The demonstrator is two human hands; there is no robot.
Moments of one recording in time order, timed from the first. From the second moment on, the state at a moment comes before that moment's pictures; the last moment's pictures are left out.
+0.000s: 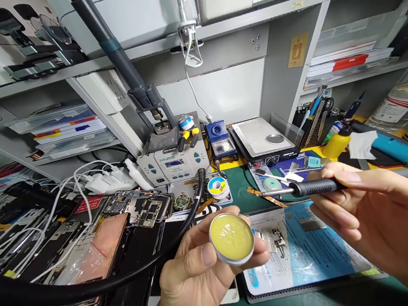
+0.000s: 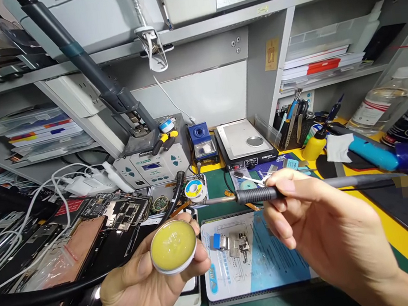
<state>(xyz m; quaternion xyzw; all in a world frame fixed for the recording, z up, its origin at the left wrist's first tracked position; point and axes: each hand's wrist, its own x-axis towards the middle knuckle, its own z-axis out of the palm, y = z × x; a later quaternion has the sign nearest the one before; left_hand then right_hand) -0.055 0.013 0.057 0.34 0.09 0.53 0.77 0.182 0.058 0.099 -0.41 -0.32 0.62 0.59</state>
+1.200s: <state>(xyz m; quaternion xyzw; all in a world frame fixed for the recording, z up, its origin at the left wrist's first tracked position) -0.054 0.012 0.056 0.30 0.10 0.52 0.80 0.182 0.062 0.094 -0.40 -0.33 0.64 0.57</state>
